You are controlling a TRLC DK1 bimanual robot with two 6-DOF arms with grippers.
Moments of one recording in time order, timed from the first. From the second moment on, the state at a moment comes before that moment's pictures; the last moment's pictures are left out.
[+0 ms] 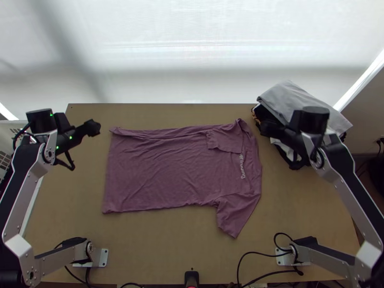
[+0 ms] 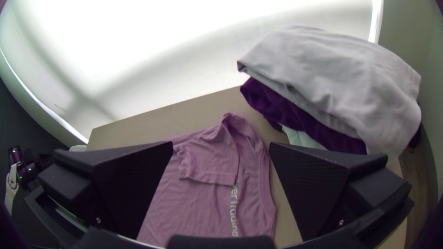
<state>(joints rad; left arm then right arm) 0.13 1.28 1.17 -0.55 0.21 -0.33 0.21 1.24 1.18 -0.54 -0.06 0.42</state>
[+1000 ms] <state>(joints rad) 0.15 1.05 1.02 -0.79 0.24 -0.23 0.17 1.00 0.64 -0.80 -0.30 0.42</state>
